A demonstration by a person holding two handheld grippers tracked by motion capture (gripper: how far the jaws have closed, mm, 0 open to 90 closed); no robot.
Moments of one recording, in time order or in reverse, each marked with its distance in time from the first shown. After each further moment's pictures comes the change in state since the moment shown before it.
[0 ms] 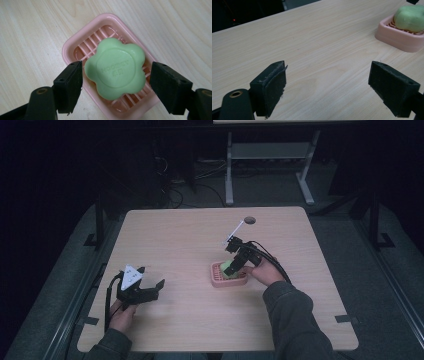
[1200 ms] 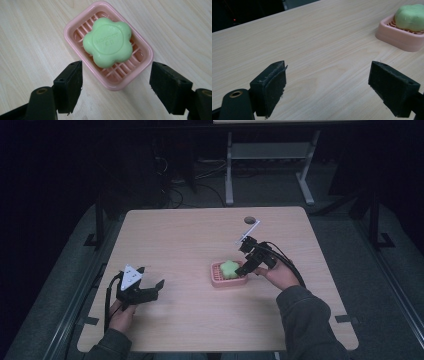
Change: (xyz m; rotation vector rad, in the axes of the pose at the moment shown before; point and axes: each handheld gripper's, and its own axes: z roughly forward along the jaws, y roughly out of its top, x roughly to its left) left arm 0.000 -0.001 -0.001 0.004 0.003 0.004; right arm -0.002 -0.030 -0.033 -0.036 -0.032 0.018
